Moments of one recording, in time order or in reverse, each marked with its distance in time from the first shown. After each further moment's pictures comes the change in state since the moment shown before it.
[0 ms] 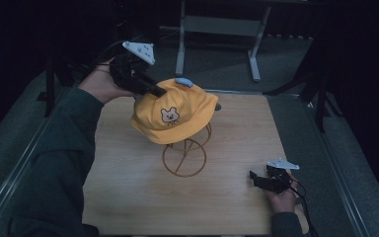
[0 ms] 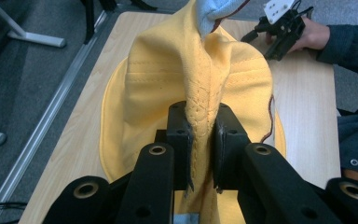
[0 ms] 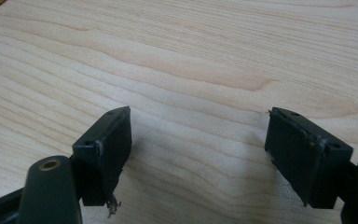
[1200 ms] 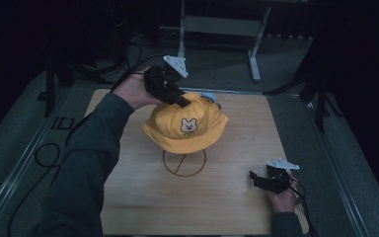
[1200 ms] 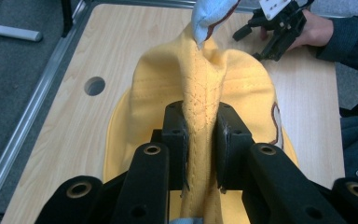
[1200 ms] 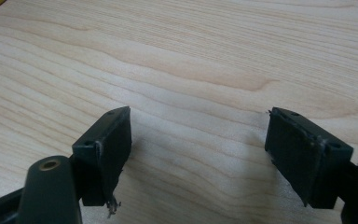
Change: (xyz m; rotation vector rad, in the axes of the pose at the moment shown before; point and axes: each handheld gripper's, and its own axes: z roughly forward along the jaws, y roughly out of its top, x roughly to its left) left arm -0.006 0.029 0.068 0.060 -0.060 0.027; right arm 0.000 0.000 0.000 0.000 0.002 0.004
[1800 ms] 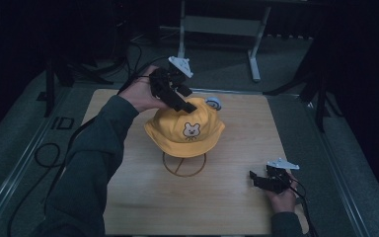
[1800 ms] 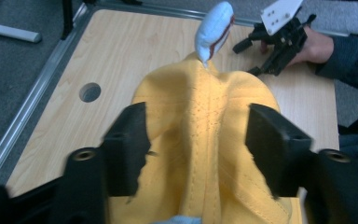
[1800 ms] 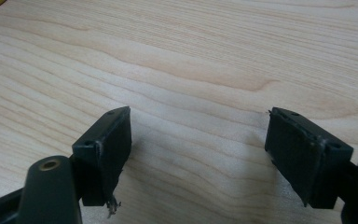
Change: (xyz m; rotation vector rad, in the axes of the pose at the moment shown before) left arm 0.000 0.002 0.007 -0.039 0.019 -0.060; right arm 0.000 0.000 0.000 0.000 0.001 -0.003
